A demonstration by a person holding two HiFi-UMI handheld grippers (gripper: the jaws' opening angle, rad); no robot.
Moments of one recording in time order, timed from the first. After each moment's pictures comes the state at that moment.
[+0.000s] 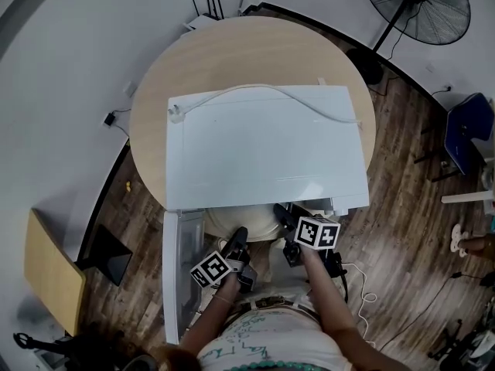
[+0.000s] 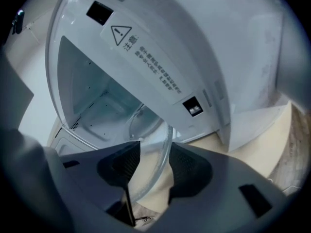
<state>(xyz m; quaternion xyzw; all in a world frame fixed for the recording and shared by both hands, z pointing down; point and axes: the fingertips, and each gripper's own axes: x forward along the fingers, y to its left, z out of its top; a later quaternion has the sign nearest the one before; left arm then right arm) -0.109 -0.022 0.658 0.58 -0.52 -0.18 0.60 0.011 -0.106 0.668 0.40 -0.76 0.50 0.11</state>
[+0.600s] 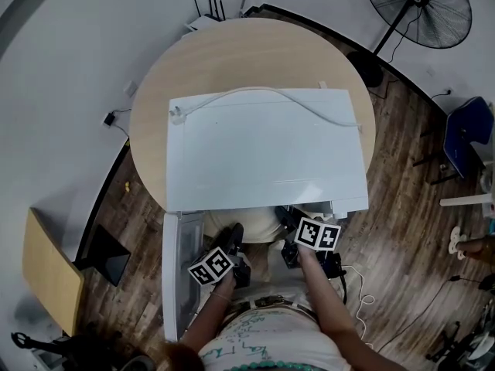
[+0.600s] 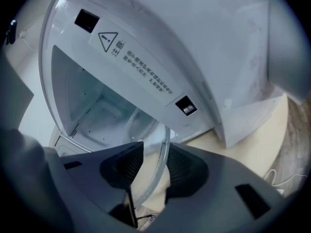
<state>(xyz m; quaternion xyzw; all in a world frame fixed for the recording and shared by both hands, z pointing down) -0.136 -0.032 0.673 0.60 -0.59 -0.07 0.54 0.011 -0.109 0.669 0.41 -0.74 0.53 0.09</state>
